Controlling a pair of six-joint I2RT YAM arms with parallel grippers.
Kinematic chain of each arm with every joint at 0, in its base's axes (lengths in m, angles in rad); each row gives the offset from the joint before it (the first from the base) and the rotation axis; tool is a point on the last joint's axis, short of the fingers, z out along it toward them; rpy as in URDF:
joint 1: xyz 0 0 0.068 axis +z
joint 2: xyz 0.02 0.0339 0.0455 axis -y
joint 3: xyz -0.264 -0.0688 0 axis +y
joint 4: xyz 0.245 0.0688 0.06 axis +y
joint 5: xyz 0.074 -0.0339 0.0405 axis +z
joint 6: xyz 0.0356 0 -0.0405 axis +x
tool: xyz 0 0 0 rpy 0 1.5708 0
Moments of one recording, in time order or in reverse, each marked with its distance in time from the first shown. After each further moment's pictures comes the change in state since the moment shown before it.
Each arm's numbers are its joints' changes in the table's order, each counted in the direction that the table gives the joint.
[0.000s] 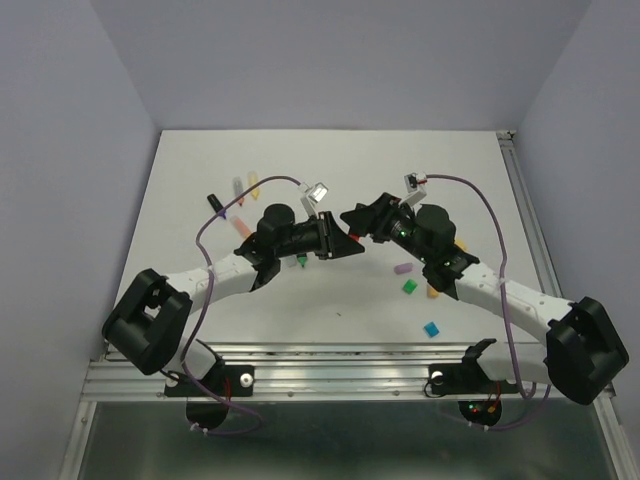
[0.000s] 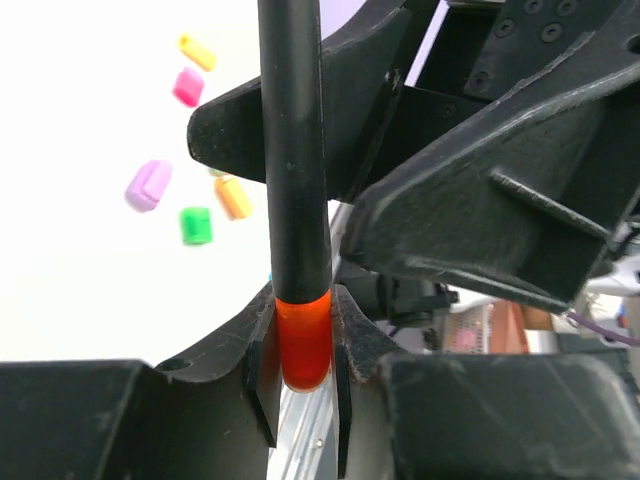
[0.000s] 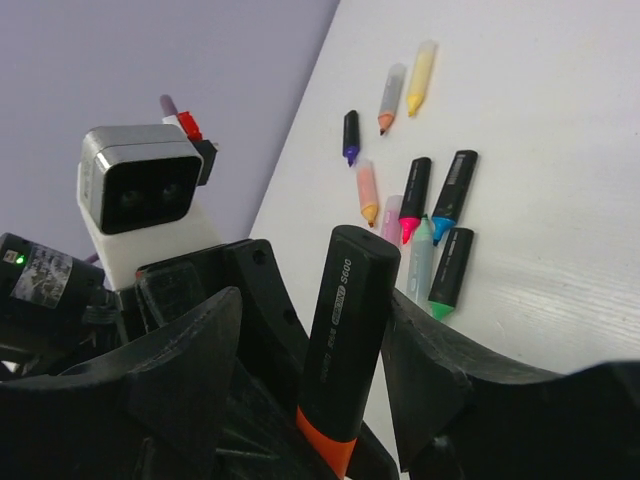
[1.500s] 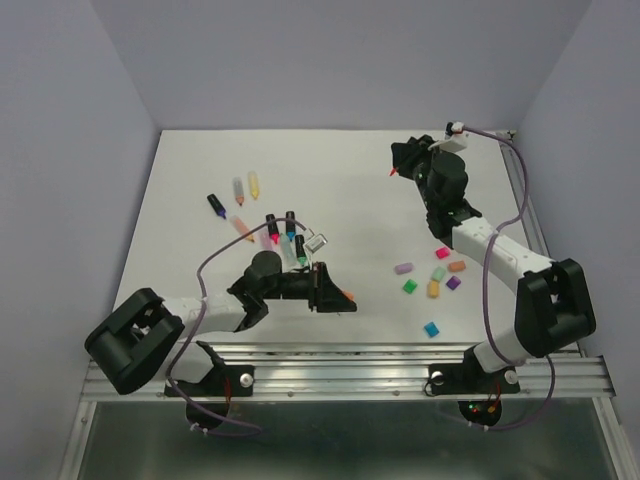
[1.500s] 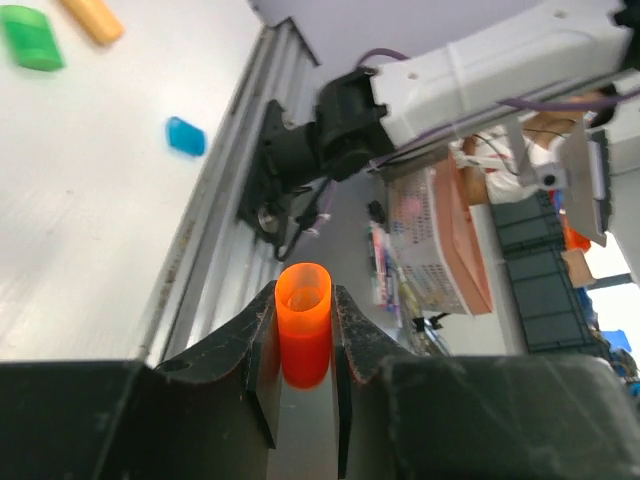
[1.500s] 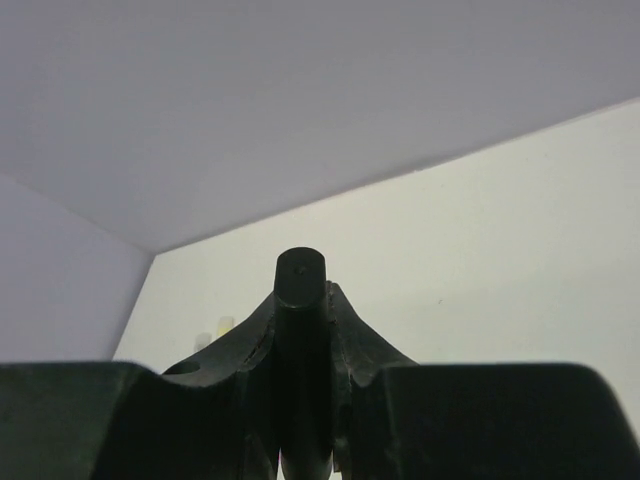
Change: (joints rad) left arm -0.119 0.142 0.387 -0.364 -0.183 -0.093; right arm -0.263 -0.261 -0.315 -0.085 -0.318 -0.269
